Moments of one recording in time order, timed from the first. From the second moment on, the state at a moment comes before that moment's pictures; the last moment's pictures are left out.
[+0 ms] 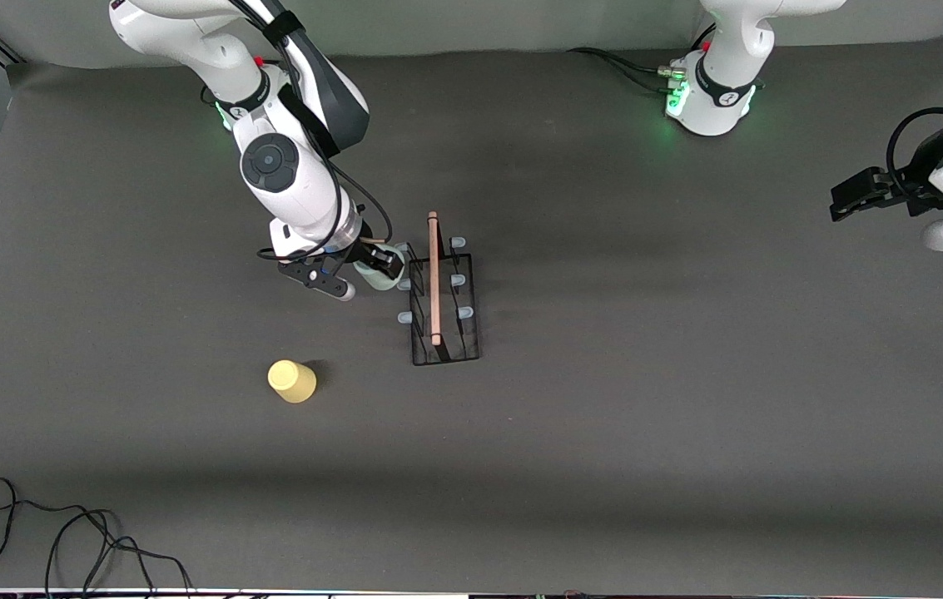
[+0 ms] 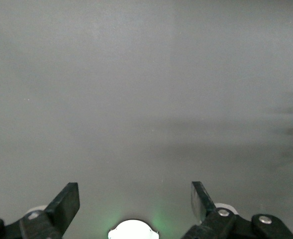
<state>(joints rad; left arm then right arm) -0.03 -0.01 -0.03 -1.58 0.00 1.45 -0.12 0.54 0.17 0.05 -2.07 0.15 2.27 0.95</state>
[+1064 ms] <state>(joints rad) -0.03 -0.01 -0.03 -1.59 0.01 1.45 -0.12 0.64 0.24 0.00 -2.01 0.15 2.21 1.02</state>
